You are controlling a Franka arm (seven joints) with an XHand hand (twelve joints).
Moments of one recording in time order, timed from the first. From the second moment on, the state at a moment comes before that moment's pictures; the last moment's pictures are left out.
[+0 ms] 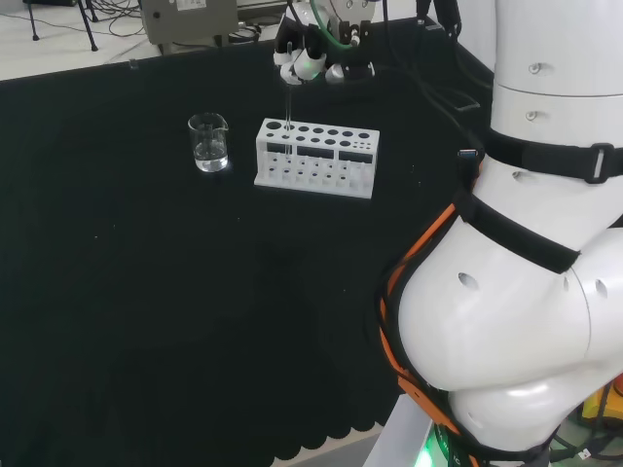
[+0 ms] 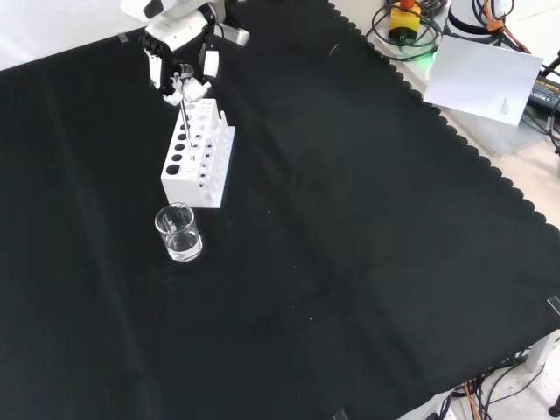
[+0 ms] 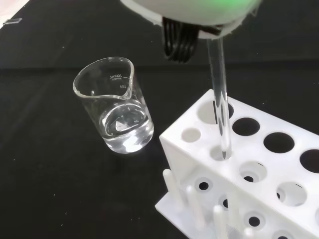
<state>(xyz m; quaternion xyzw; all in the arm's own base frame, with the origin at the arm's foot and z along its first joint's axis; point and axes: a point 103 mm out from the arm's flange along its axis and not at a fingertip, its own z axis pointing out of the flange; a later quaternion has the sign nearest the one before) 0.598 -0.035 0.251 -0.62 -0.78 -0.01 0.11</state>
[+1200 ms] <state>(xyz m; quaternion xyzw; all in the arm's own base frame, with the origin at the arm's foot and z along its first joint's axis) 0.619 -0.048 0.238 -0.63 -0.77 0.00 0.12</state>
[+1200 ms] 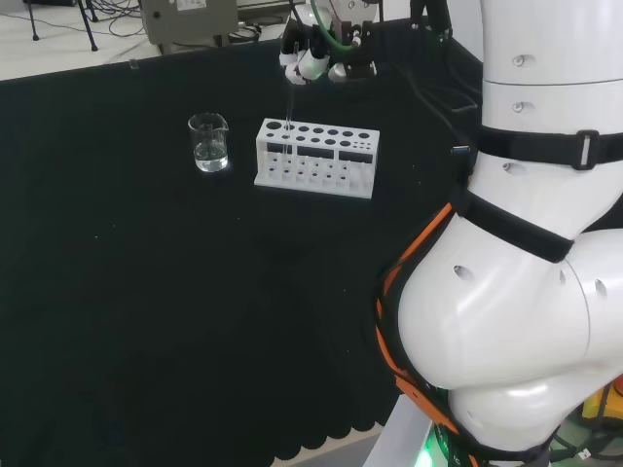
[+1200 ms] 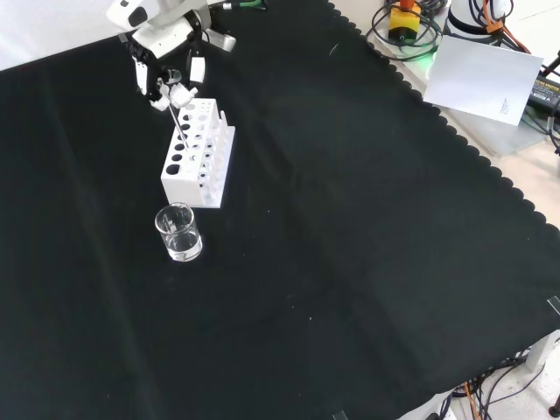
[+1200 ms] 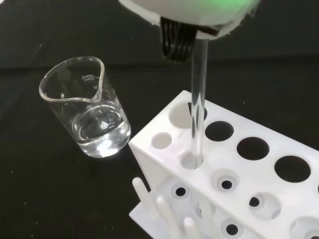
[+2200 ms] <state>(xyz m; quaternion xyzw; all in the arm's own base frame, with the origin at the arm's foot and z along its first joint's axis) 0.612 -0.052 0.232 -0.63 -0.77 0.00 0.13</state>
